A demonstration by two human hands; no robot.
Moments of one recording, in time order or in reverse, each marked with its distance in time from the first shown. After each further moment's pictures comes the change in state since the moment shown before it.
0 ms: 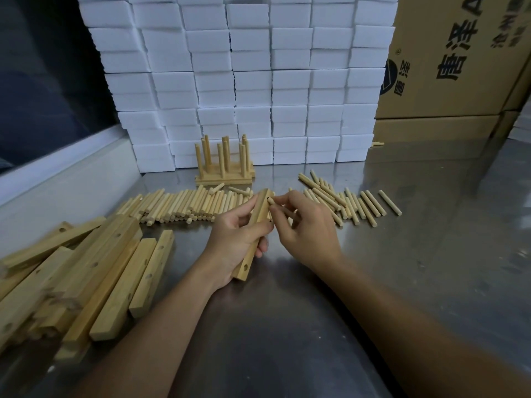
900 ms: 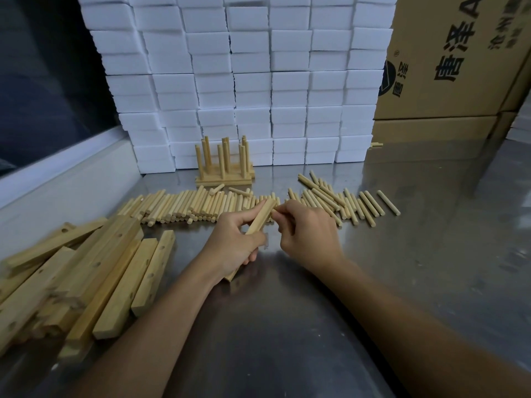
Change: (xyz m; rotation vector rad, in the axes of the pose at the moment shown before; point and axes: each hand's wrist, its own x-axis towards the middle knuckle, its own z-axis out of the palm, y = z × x) left_hand 0.000 0.002 -0.009 0.389 -0.045 0.054; right_hand -0.003 0.002 -0.002 -0.231 -0.171 0.064
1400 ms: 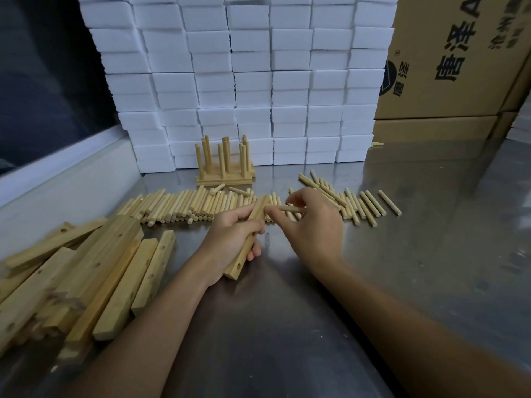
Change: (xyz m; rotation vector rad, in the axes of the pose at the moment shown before) left_hand 0.004 0.002 -0.004 -0.269 -0.001 -0.122; right_hand 0.003 -0.005 0.005 0.061 0.257 0.159
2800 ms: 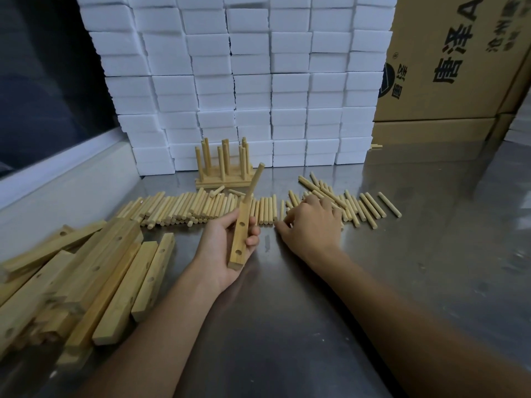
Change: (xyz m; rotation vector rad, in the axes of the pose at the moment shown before) left_hand -0.001 0.004 0.005 -0.785 0.121 -0.254; right_hand 0.016 0.012 0.015 -0.555 -0.381 0.135
